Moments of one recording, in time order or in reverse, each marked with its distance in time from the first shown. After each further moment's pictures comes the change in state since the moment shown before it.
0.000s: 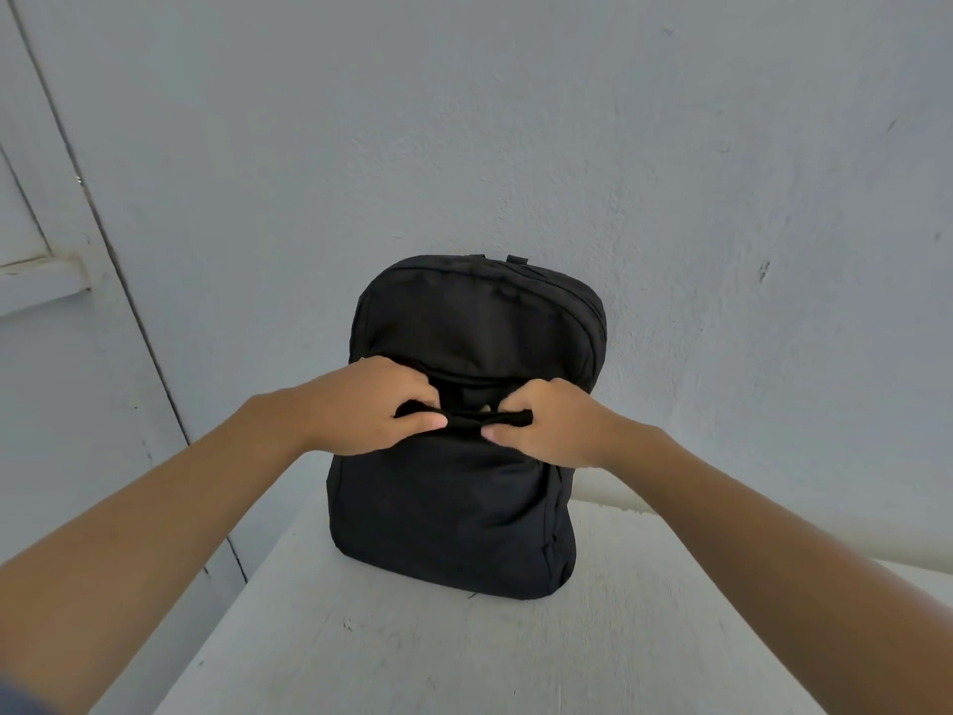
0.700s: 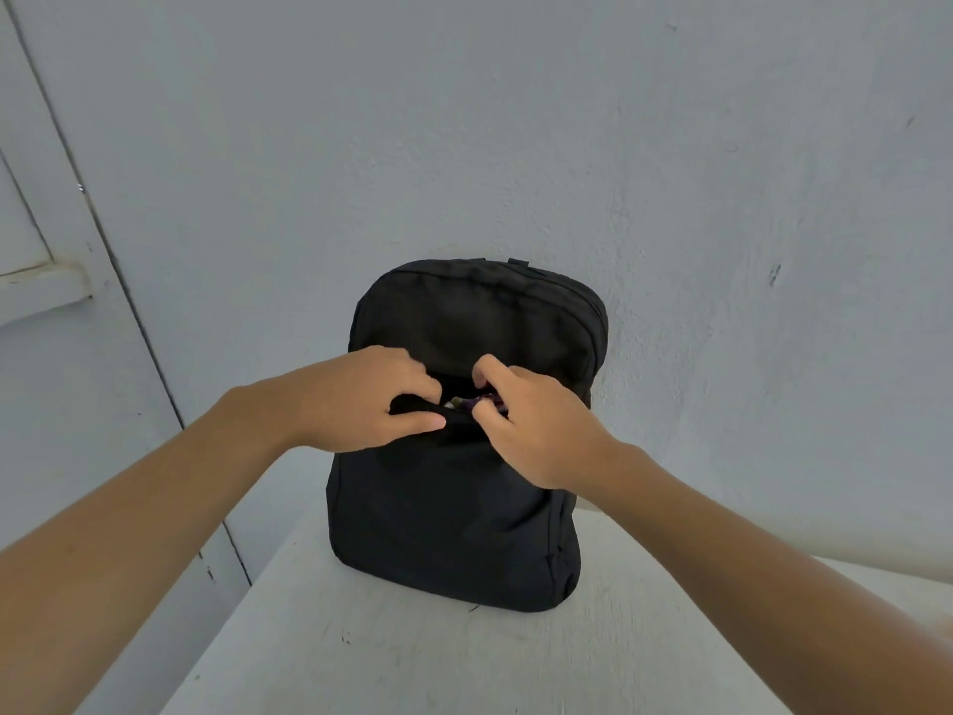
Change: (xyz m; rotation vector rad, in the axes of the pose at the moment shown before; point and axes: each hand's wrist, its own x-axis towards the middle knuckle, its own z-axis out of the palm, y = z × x) left_hand 0.000 0.011 -0.026 0.016 -0.032 -0.008; right_hand -0.003 -0.030 0.005 -0.027 0.303 -0.095
